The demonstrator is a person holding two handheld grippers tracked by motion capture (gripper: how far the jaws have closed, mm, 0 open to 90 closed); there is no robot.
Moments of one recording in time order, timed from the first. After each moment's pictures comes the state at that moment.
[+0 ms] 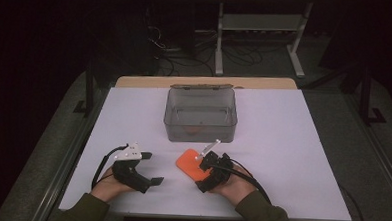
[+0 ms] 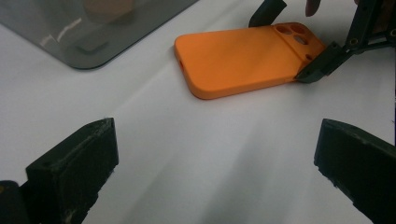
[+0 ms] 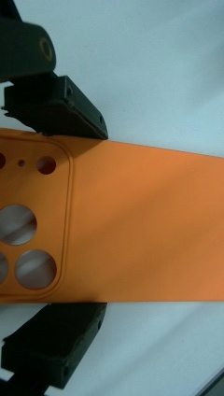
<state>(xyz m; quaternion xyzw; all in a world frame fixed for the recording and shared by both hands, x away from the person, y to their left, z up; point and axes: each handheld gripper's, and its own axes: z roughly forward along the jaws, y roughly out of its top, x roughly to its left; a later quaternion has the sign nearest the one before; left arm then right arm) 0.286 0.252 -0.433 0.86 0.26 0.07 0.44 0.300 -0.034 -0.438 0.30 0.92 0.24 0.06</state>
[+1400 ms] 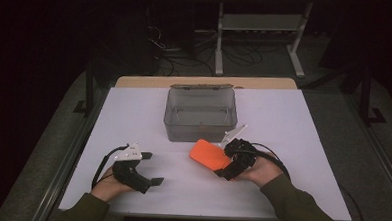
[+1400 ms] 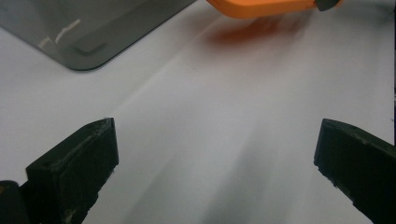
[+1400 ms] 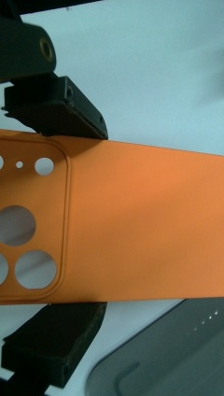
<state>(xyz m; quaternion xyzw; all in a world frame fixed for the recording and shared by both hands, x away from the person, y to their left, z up) 0.286 0.251 -0.433 0.86 0.26 0.07 0.44 0.327 -0.096 -0.405 0.23 0.93 0.29 0.04</state>
